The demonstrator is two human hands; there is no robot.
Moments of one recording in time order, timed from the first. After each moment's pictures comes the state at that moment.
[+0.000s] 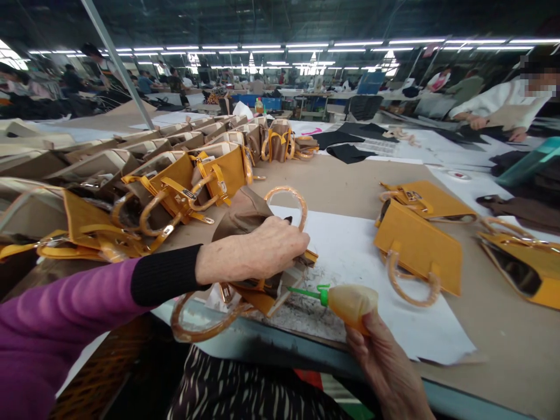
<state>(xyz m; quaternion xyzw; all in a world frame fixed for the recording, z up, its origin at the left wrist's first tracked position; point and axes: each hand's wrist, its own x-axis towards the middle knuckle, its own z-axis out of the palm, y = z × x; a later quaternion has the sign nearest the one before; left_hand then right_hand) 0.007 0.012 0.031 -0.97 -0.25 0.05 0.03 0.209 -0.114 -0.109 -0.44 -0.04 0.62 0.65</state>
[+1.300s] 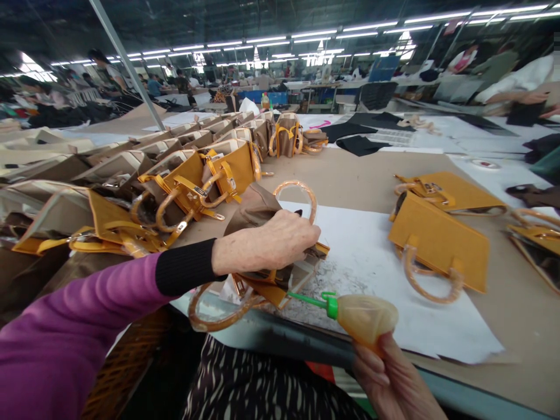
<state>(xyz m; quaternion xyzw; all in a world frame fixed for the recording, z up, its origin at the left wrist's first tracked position) 0.003 0.018 0.019 -0.97 -0.22 -0.01 0.07 0.181 -0.143 -0.084 -0.40 0.13 0.67 0.61</state>
